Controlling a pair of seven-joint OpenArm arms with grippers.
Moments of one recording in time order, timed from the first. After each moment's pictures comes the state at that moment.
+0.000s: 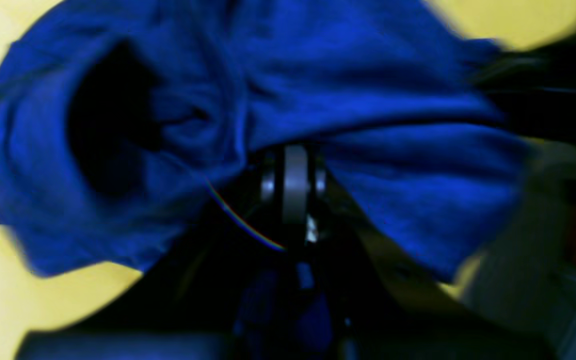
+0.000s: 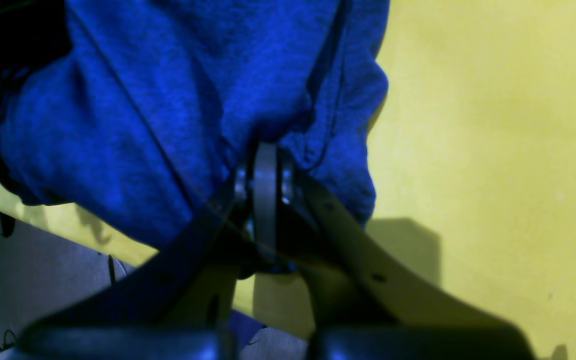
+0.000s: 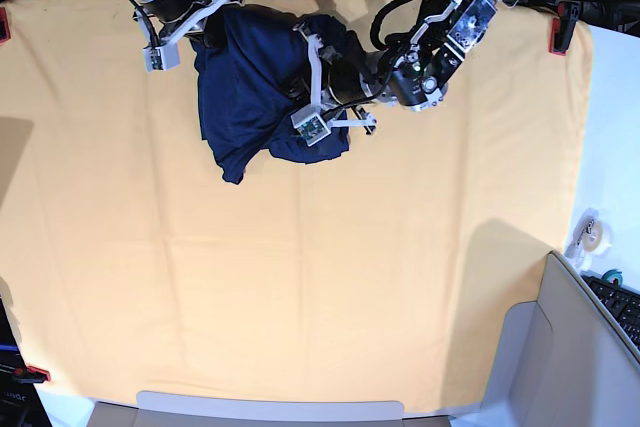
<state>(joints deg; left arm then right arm) -2.3 -14.8 34.0 100.6 -27.8 -15.4 52.5 -32.5 -7.4 22.5 114.8 27.2 29.1 -58.0</state>
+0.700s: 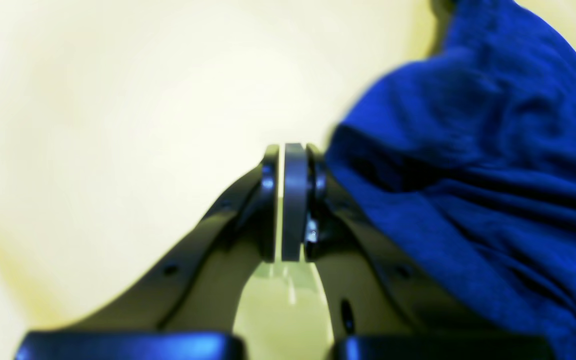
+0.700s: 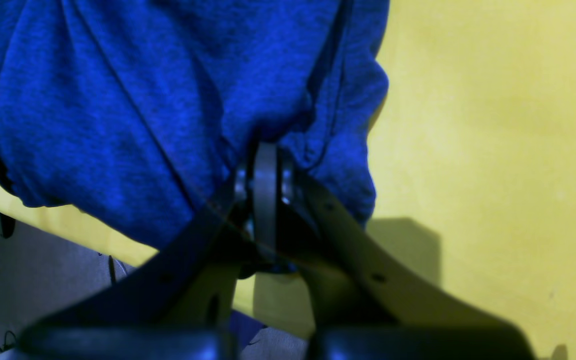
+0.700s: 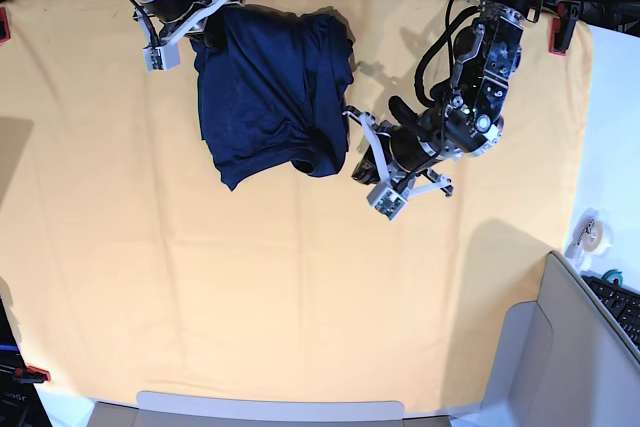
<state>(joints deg) -4.8 -14.7 15.6 101.9 -21.8 -15.2 51.7 -32.5 -7.6 22.4 114.8 27.2 29.1 -58.2</state>
